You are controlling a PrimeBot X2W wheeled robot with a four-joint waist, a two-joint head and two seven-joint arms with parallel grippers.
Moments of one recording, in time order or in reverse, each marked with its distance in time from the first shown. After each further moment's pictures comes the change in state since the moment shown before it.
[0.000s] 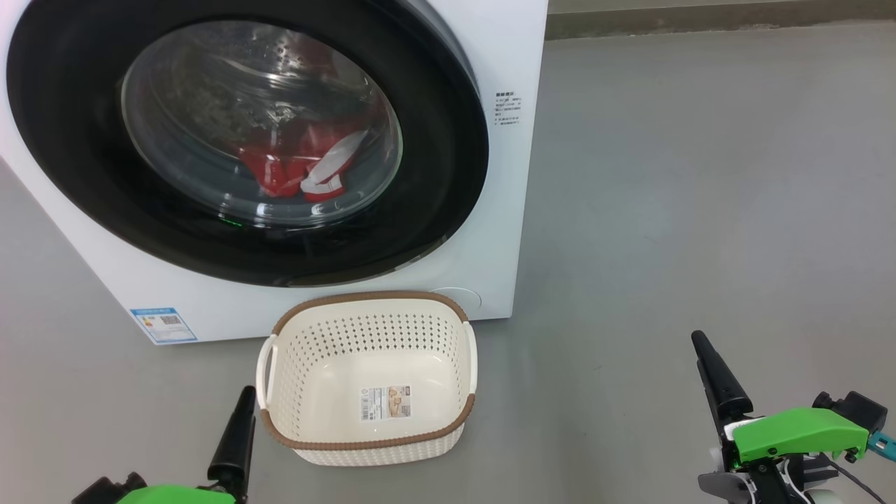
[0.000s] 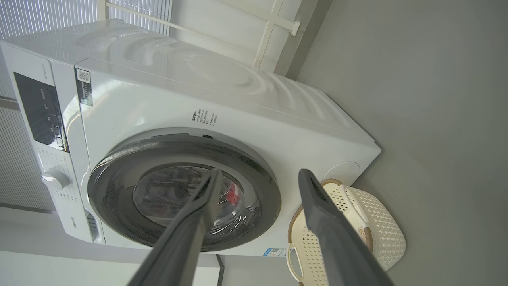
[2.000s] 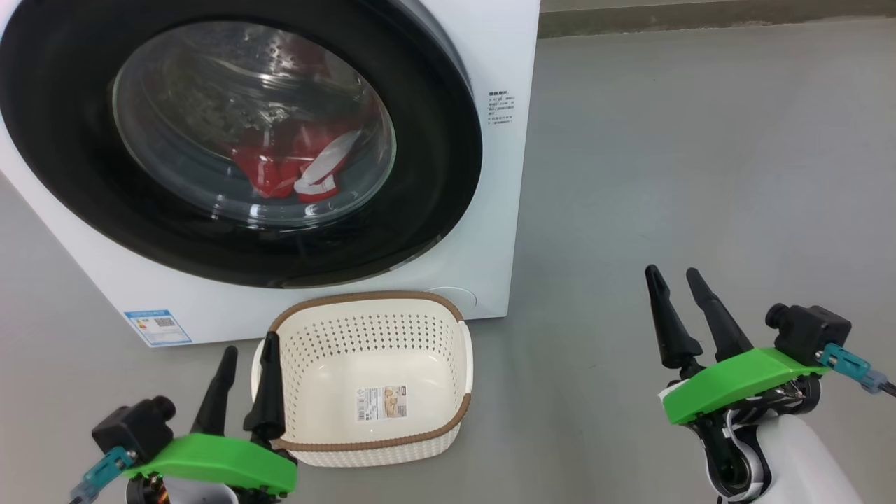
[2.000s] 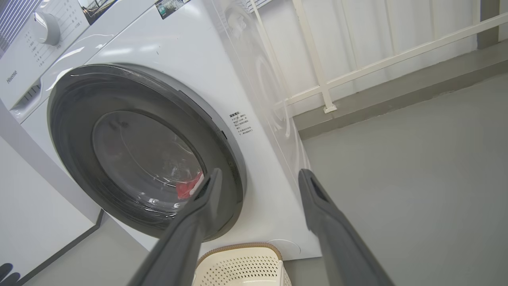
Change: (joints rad) left arm -0.086 0.003 -0.062 -0.062 0.785 0.085 -0.160; right arm -0.131 -0.005 0.075 -0.029 -0.771 0.000 -0.163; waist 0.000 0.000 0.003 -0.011
